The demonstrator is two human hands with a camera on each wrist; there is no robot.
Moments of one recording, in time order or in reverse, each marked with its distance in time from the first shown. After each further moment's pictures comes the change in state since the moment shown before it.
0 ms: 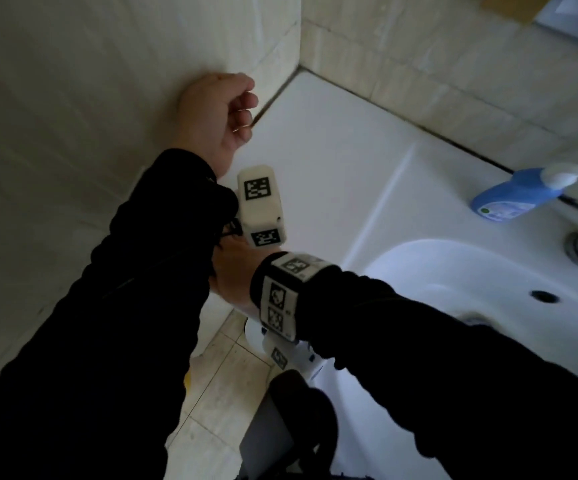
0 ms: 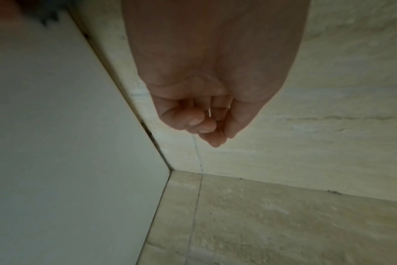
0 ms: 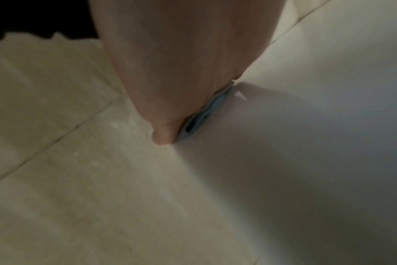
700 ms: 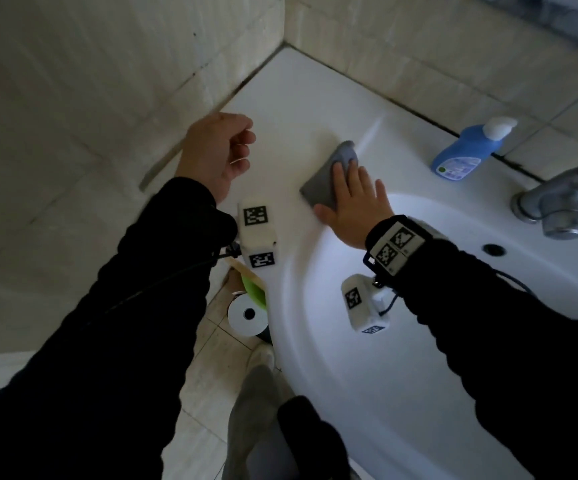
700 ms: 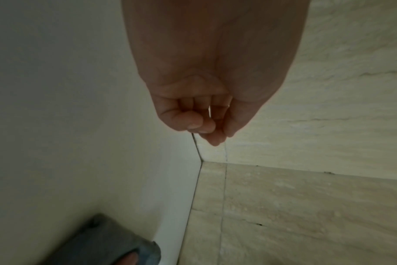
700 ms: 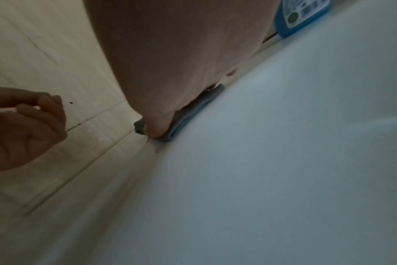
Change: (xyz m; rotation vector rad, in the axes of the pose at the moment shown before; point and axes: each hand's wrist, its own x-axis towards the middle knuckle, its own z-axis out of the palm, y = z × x) left_hand -0.083 -0.068 -0.017 0.057 0.024 0.006; right_hand -0.115 0.121 0.046 0.070 0.342 0.519
